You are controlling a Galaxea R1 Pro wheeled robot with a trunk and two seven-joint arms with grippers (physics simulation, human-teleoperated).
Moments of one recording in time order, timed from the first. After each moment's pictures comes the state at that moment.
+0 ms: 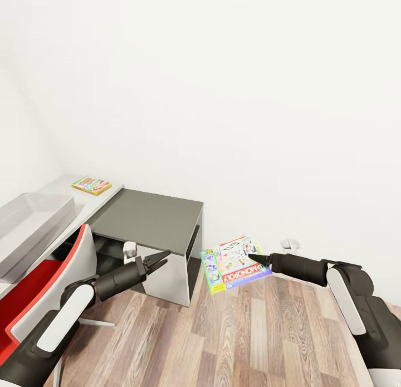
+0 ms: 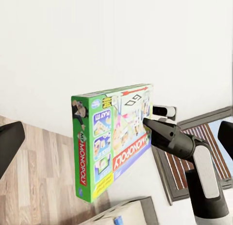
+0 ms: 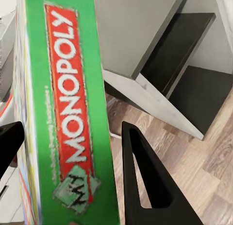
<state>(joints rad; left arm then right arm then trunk) -0.42 0.28 -0.22 -1.36 1.20 0.72 -0.52 -0.46 -0.24 -0.06 -1.47 -0.44 0.97 0.63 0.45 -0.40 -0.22</state>
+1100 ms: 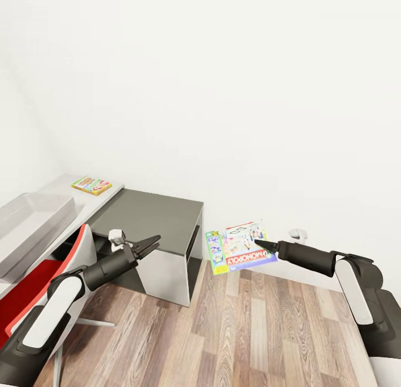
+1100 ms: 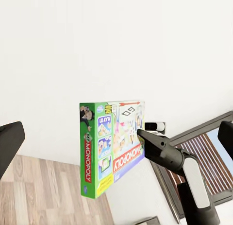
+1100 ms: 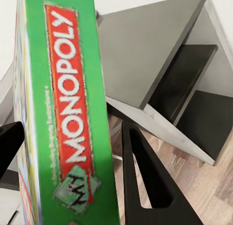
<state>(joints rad) -0.42 0.28 -0.12 -1.46 1.20 0.73 -0.52 -0.51 -0.24 -0.13 -1.47 -0.50 0.97 0.63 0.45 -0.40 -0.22</state>
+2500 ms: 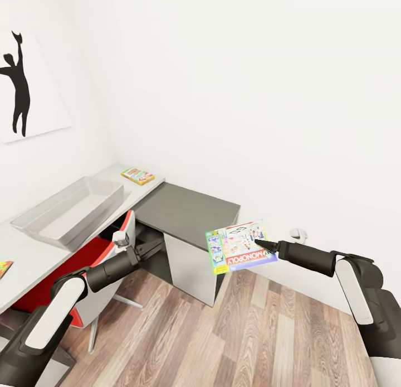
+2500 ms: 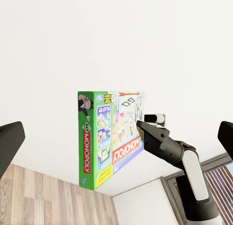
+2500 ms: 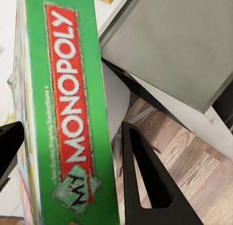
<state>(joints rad) -0.42 0.28 -0.15 -1.46 1.20 0.73 -0.52 -0.51 -0.24 -0.14 -1.47 -0.50 0.97 0.64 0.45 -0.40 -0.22</state>
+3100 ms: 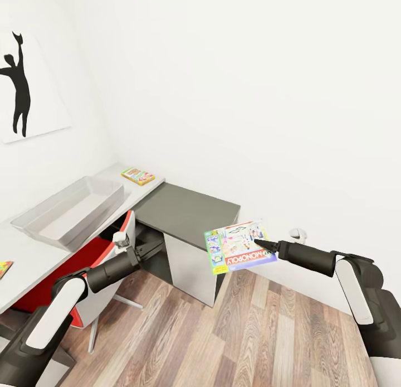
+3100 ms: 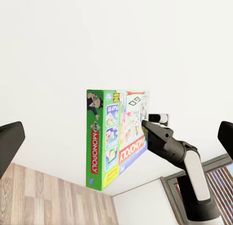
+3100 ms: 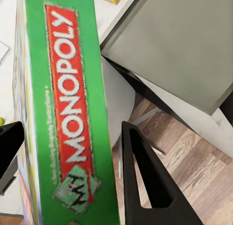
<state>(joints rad) -0.42 0.28 -0.15 -1.45 1.20 0.73 -0.53 -0.51 -0.24 -0.14 -1.47 -0.51 0.97 0.66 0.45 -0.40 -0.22</state>
